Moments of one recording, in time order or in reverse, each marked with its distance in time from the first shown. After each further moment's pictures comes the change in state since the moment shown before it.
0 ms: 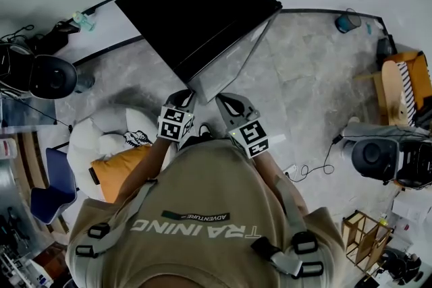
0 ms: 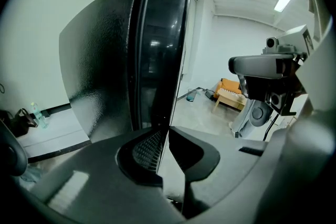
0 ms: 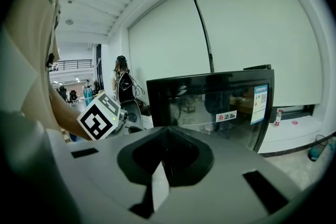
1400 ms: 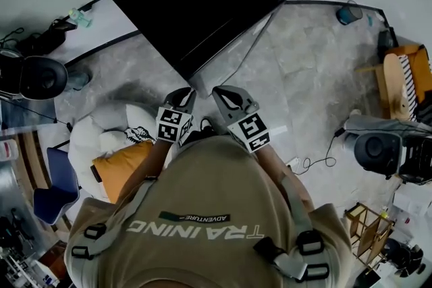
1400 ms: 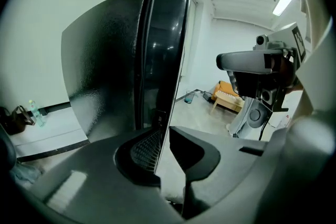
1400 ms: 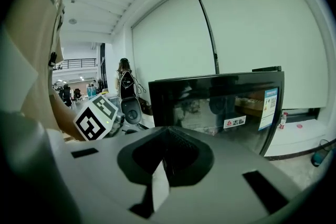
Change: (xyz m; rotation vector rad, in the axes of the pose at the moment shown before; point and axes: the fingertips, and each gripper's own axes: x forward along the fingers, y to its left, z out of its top) left arm -0.010 0.001 -0.006 -0.017 -0.017 -0.034; right arm 0.019 0.007 0.010 -0.024 0.007 0.041
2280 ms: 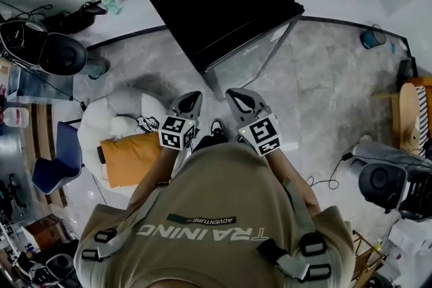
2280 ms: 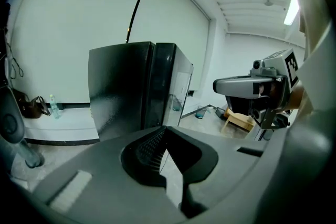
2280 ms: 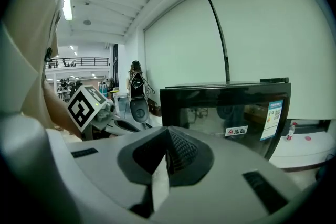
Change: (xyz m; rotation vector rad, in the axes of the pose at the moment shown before) left arm -0.056 -0.016 0.023 -0.110 -0.166 0.151; right arm -0.024 0.009 0.010 -0.083 -0.028 0.101
